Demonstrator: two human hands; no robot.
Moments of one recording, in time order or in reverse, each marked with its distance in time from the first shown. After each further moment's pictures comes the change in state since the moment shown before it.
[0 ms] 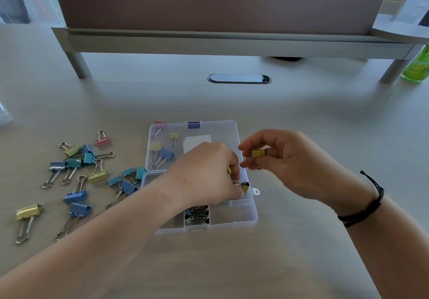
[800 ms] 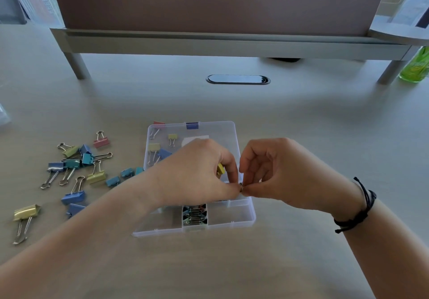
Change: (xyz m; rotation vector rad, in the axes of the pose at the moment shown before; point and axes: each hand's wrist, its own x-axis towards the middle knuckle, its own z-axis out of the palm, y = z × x) left_hand -0.011 -0.007 -0.015 -0.215 -0.072 0.091; right_hand -0.008 -0.006 0.002 -0.164 -0.132 -0.078
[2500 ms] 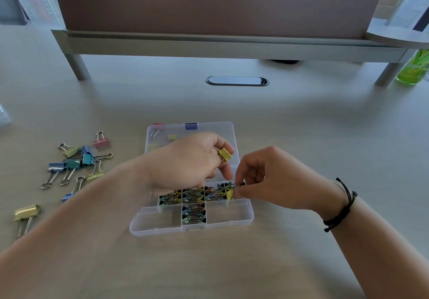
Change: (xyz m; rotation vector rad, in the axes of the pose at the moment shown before) left_hand 0.001 0.003 -0.012 -0.530 -0.078 -0.244; right_hand 0.010 0.017 0.011 -0.042 -0.055 0.080
